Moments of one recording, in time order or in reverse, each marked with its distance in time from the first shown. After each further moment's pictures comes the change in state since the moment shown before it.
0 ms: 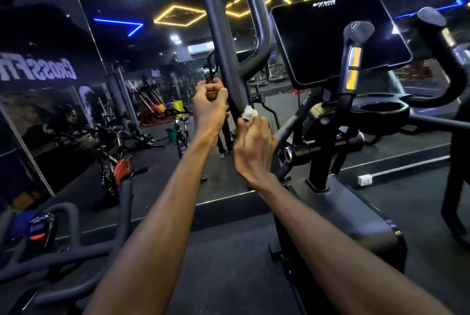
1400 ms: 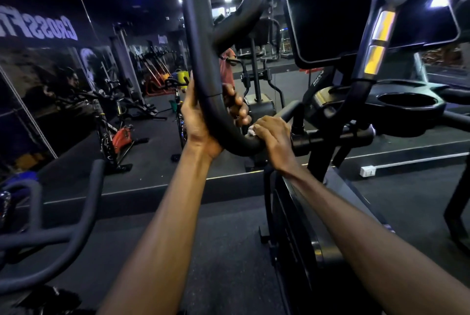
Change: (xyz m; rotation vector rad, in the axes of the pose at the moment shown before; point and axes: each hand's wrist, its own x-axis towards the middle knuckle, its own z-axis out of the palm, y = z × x) left_hand -0.021 -0.061 0.045 -0.891 -0.503 -0.389; right_hand 0.074 0.158 0.000 0.185 -0.344 -0.220
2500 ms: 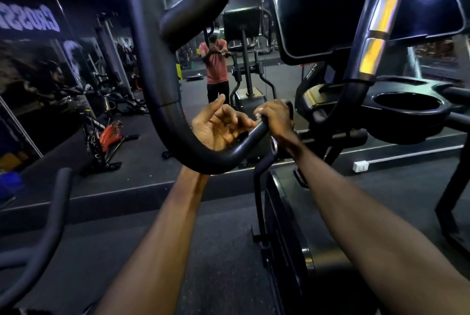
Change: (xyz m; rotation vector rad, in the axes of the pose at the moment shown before) left_hand 0.054 -0.064 -0.030 0.128 0.092 -0.105; right_hand 0.083 0.115 -0.006 -0.043 -0.115 0.371
